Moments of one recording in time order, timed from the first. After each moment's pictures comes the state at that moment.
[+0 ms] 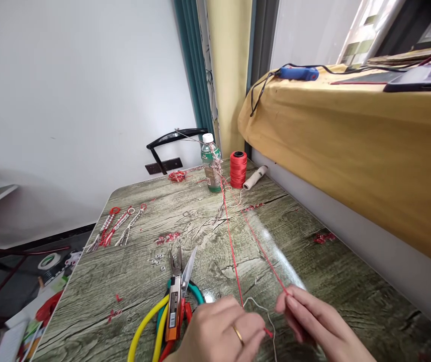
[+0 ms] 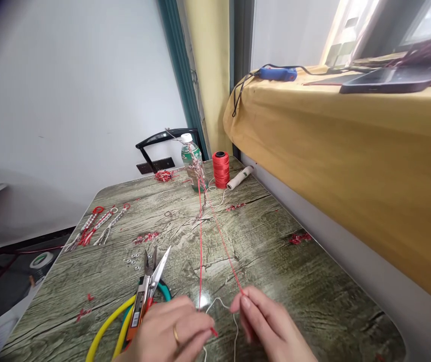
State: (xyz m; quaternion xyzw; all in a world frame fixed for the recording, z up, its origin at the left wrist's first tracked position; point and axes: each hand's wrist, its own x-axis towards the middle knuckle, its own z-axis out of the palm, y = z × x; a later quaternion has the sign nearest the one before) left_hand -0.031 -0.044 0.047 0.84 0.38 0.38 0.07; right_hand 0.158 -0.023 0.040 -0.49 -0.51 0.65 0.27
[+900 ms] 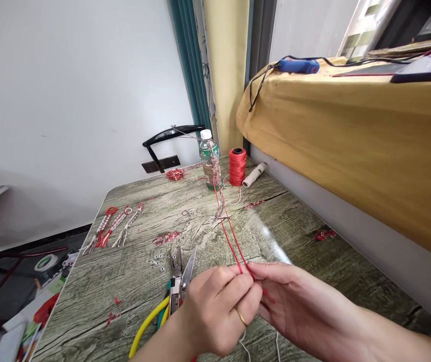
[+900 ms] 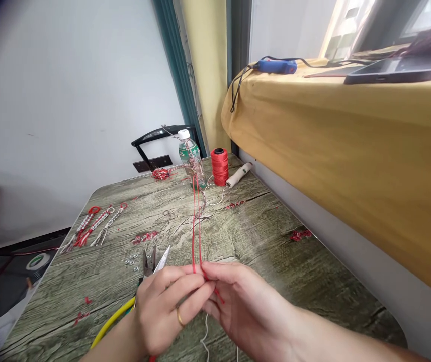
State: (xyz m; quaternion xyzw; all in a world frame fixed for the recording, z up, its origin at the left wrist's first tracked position) left_hand -0.048 -0.016 0.048 0.86 0.31 0.38 -0.13; right_hand 0.110 0.010 0.084 -0.24 -0.14 0.93 0.25
